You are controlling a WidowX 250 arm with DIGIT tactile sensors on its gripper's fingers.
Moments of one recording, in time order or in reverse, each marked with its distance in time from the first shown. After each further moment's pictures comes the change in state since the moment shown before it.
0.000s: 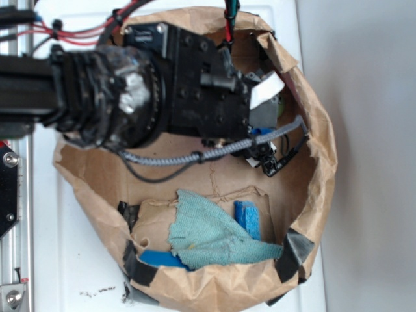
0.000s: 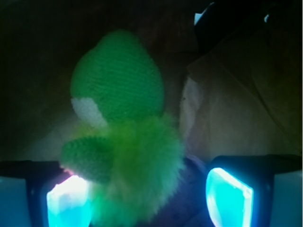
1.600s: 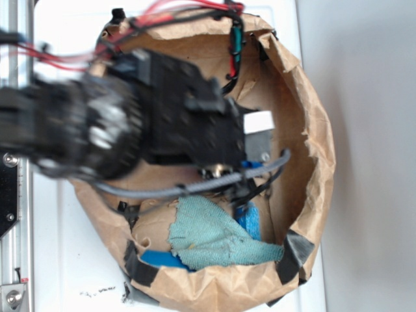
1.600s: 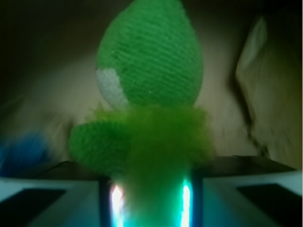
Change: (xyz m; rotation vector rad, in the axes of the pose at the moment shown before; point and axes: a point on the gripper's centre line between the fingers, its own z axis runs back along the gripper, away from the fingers) arm -0.021 0.005 0.039 -0.110 0.197 -0.239
